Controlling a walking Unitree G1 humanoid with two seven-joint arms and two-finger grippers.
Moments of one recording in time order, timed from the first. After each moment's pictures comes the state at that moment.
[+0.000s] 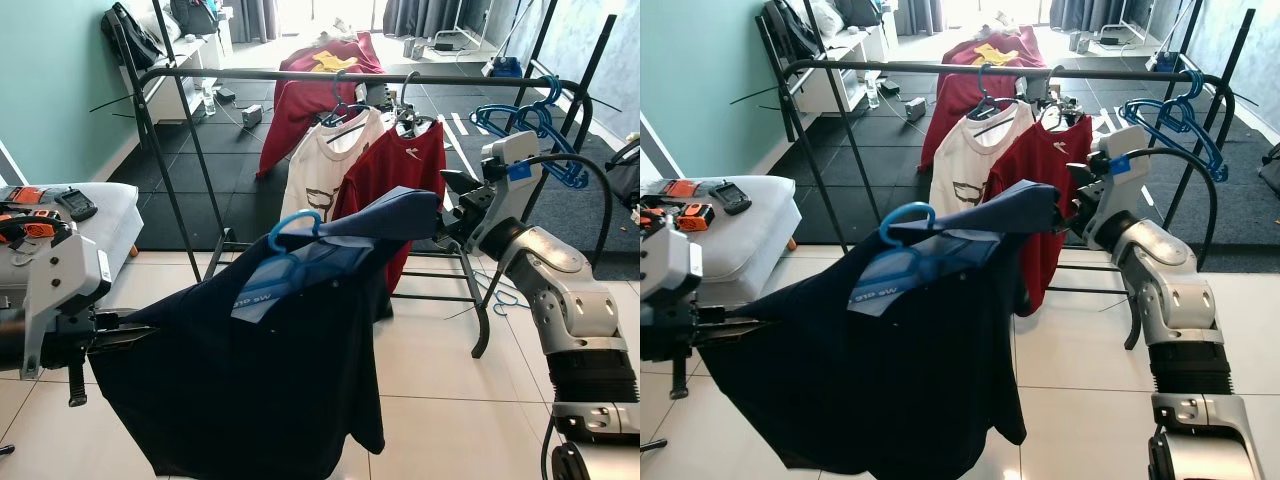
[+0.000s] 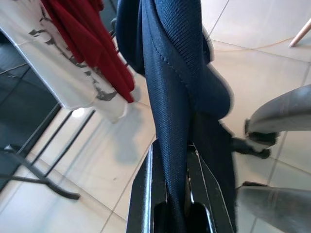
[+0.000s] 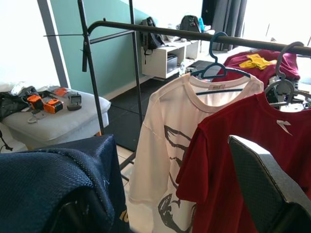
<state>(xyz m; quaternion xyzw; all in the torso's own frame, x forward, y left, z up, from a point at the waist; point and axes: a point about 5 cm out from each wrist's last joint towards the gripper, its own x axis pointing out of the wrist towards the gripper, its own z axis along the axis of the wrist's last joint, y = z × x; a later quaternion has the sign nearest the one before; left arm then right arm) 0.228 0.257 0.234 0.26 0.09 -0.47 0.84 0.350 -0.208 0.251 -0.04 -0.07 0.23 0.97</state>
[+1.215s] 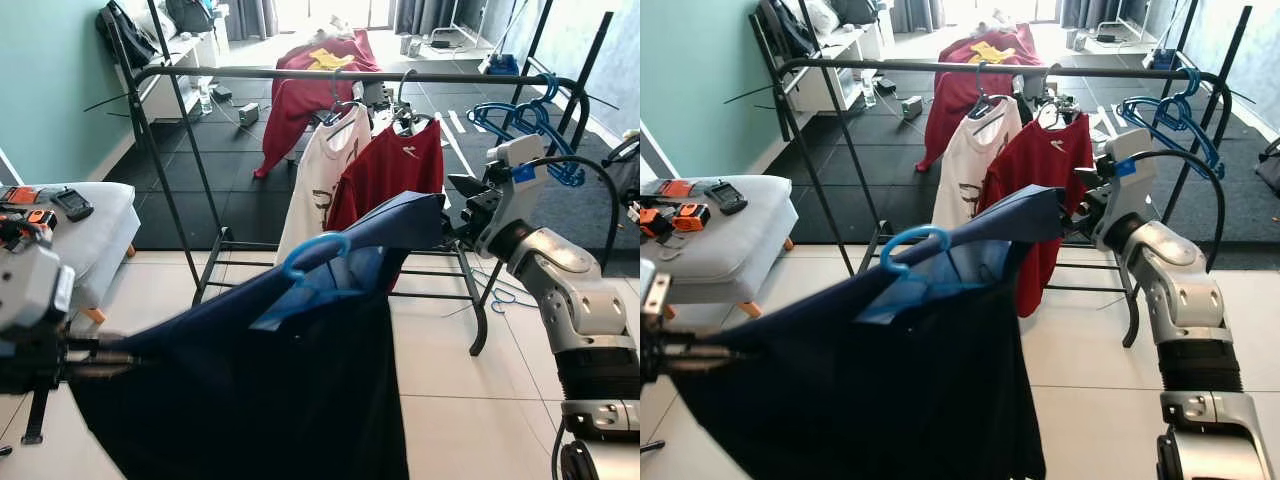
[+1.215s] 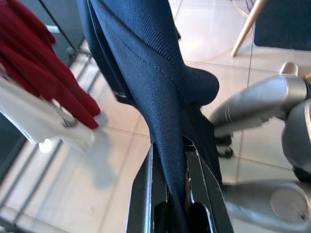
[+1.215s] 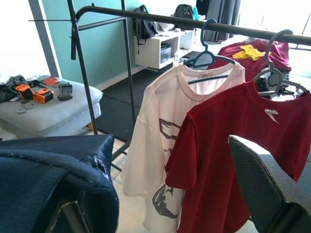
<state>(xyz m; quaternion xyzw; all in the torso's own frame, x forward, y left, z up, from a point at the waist) 0.198 0.257 0.267 0.24 0.05 -0.57 0.78 0.351 -0.218 0.247 -0.06 -0.06 0.22 0.97</state>
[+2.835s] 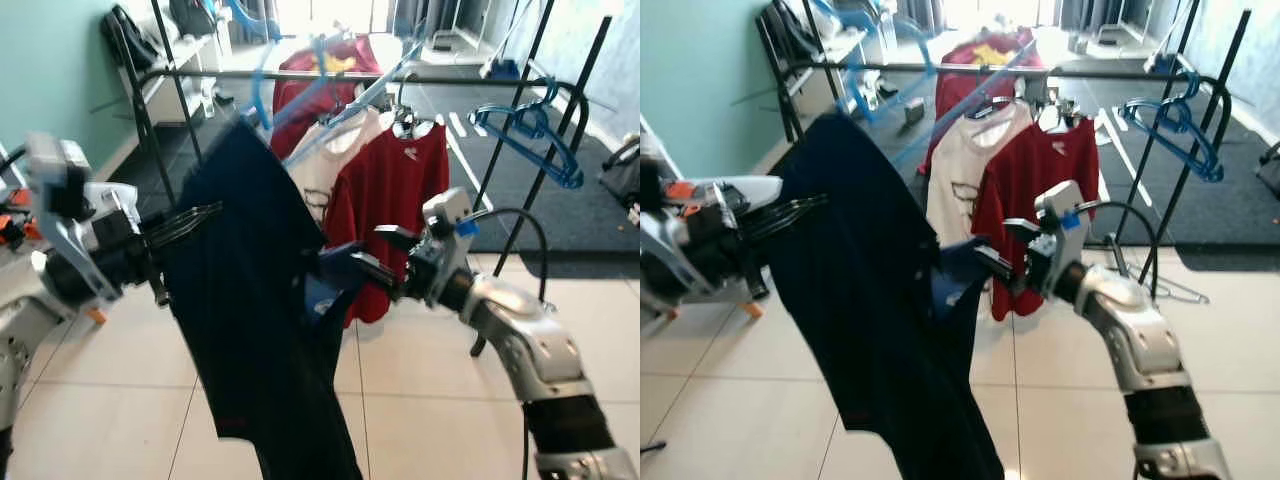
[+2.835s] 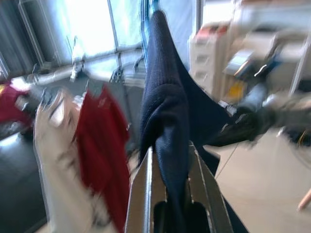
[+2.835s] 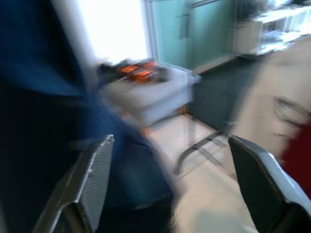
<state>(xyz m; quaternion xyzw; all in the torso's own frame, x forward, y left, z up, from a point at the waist) 0.260 0.219 0.265 0.07 -0.10 -0.41 0.91 0.309 -0.159 0.204 -0.01 0.00 0.44 0.90</state>
